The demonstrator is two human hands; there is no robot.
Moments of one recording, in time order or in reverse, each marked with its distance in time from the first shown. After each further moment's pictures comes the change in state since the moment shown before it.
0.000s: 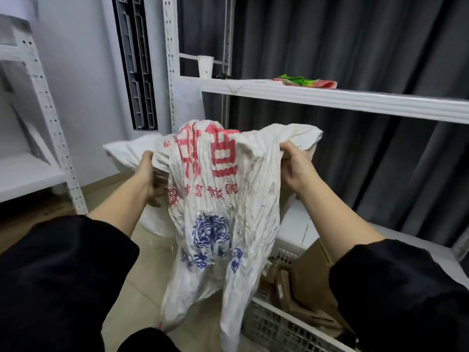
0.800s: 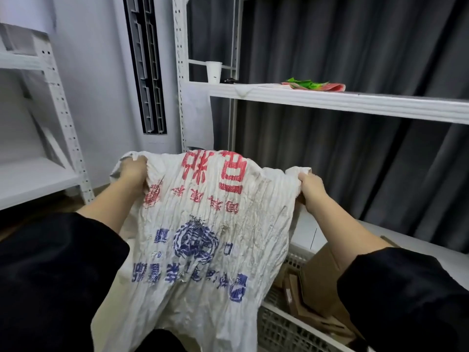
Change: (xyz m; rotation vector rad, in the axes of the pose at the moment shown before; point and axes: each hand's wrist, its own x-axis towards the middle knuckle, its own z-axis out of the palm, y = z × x) left_hand 0.026 0.019 -0.037 0.285 0.284 0.324; right_hand 0.019 0.035 -0.041 -0.407 0.315 0.156
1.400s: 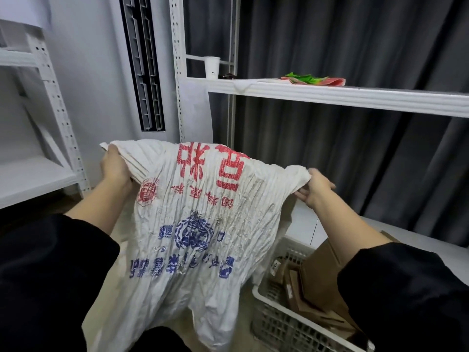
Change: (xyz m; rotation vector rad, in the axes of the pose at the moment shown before) left_hand 0.016 -0.005 -0.021 -0.597 0.043 -0.081; right_hand -0.006 -0.002 -0.006 0.294 0.128 0.155
